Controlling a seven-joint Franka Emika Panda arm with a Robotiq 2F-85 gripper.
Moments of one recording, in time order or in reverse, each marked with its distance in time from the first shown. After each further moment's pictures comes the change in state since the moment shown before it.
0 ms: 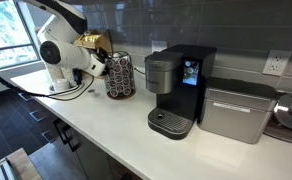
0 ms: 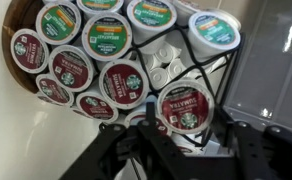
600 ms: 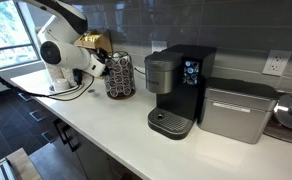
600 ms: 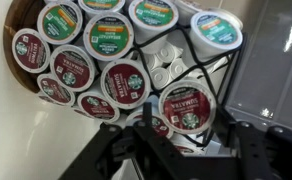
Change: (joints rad) arm -0.001 0.002 -0.001 0.000 0.000 0.000 0.000
